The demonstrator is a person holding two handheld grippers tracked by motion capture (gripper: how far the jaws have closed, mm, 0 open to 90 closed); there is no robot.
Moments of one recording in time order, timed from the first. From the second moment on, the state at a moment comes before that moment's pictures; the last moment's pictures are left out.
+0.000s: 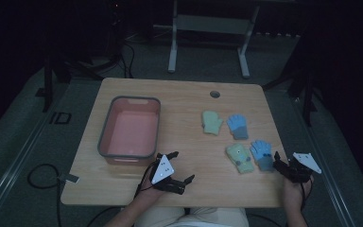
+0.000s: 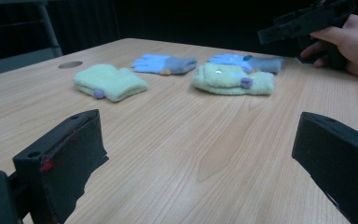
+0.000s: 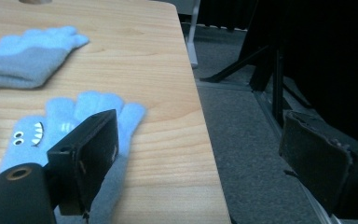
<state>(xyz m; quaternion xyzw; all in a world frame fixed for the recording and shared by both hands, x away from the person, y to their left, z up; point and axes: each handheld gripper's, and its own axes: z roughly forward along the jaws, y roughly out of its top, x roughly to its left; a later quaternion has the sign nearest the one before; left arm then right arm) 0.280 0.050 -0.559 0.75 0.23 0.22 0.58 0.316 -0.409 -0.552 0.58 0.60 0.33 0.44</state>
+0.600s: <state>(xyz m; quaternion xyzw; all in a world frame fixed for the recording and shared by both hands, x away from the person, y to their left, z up) 0.276 0.052 -0.558 0.76 0.22 0.22 0.57 0.317 -0.411 -0.552 0.59 0.60 0.33 0.43</state>
